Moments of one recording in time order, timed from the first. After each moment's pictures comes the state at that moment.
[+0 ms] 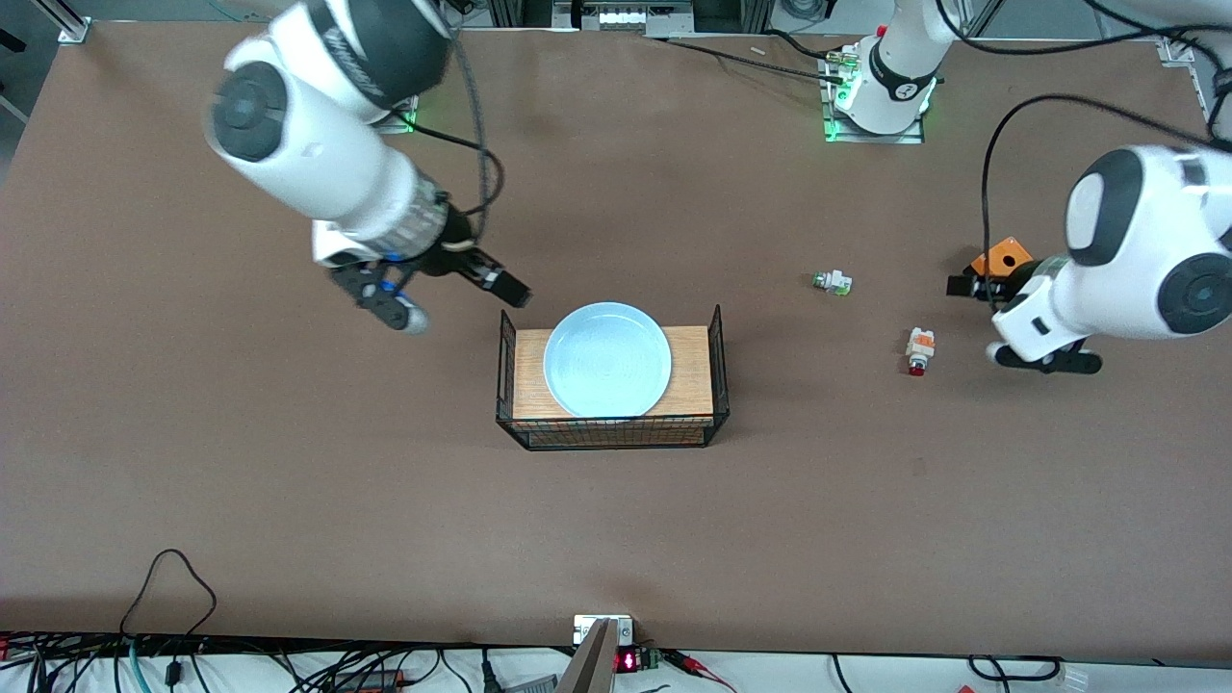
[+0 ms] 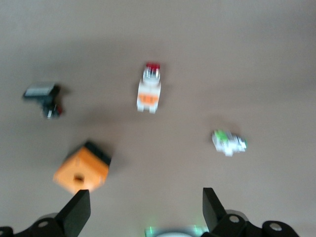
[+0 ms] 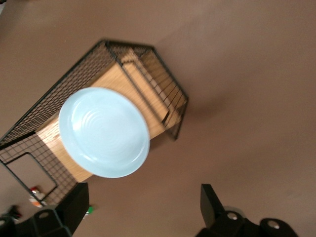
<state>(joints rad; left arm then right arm) -0.07 0.29 0.06 -1.80 0.01 1.72 0.09 0.50 0.29 -0.07 -1.45 0.29 1.81 0.91</state>
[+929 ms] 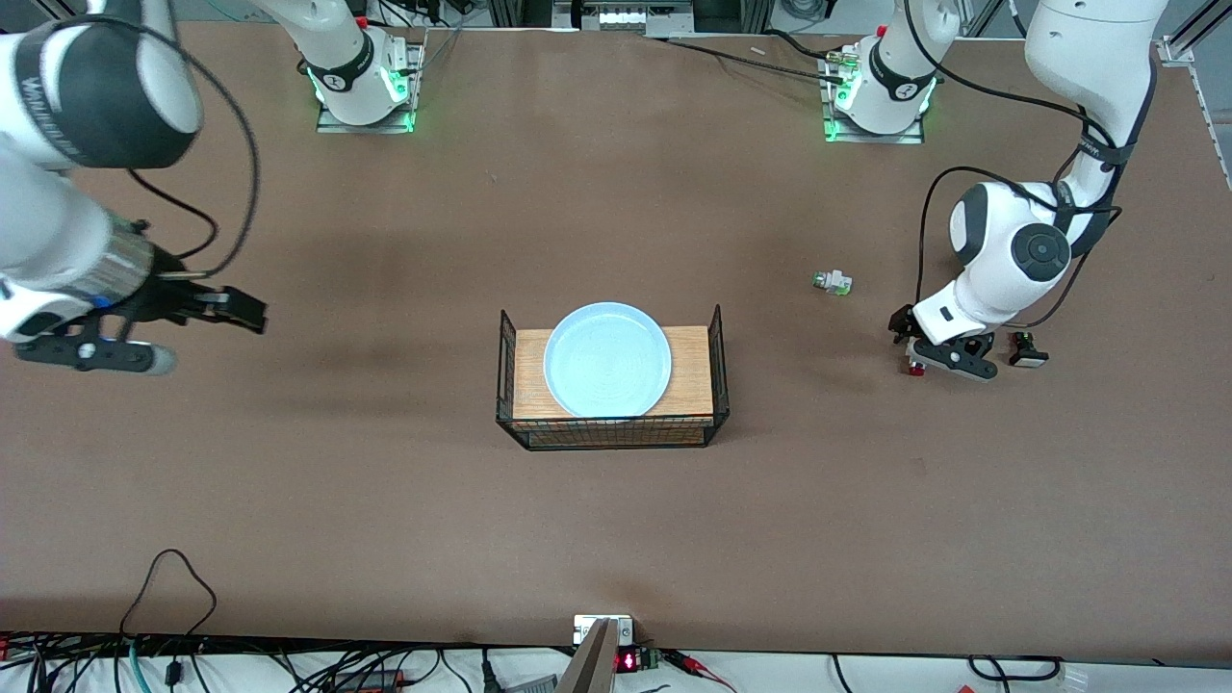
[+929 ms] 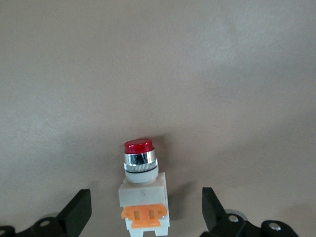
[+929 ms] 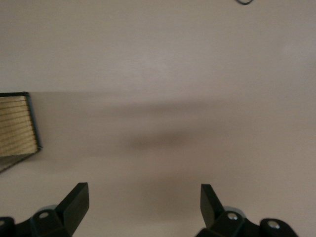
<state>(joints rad) -0.06 0.36 0.06 -2.31 0.02 2.69 0.35 0.14 0.25 -0.08 -1.46 0.00 1.66 0.14</state>
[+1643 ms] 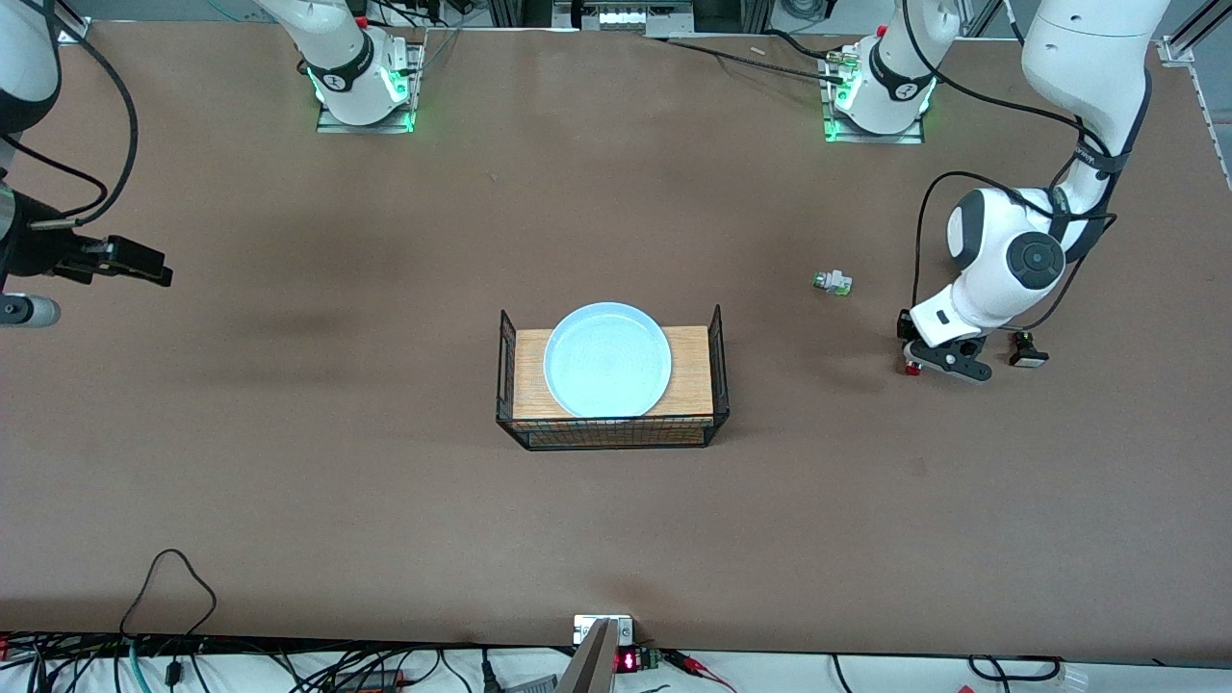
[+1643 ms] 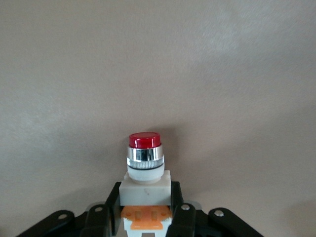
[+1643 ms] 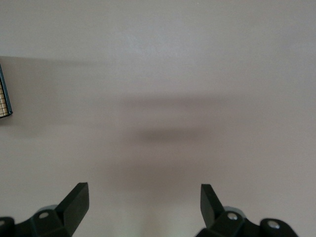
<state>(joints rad) -0.06 0.37 0.06 -2.27 0.02 2.61 0.36 0.01 0.11 -0.07 -1.59 0.00 1.61 -0.03</state>
